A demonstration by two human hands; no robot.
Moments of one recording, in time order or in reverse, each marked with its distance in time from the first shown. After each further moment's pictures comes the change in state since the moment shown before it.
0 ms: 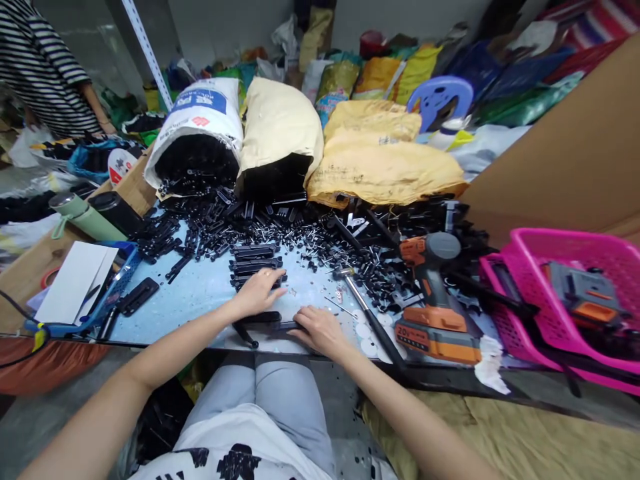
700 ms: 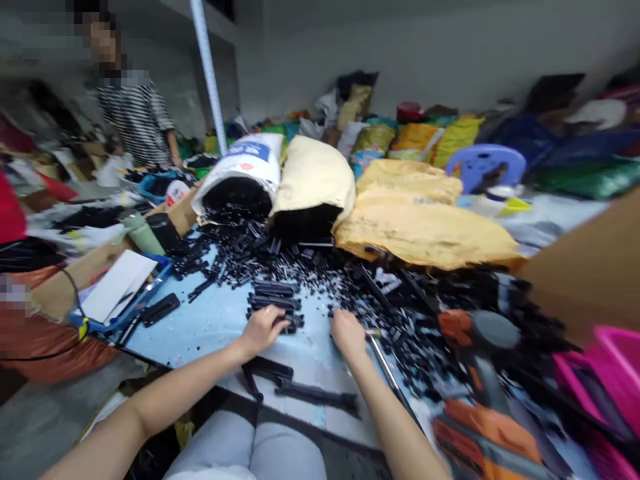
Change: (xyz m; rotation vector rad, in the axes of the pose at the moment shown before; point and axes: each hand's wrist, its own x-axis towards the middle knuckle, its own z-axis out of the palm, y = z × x) left_hand -0.016 -0.012 0.013 -0.047 0.351 -0.168; right_hand 0.079 0.092 0.011 -0.201 -0.160 0.648
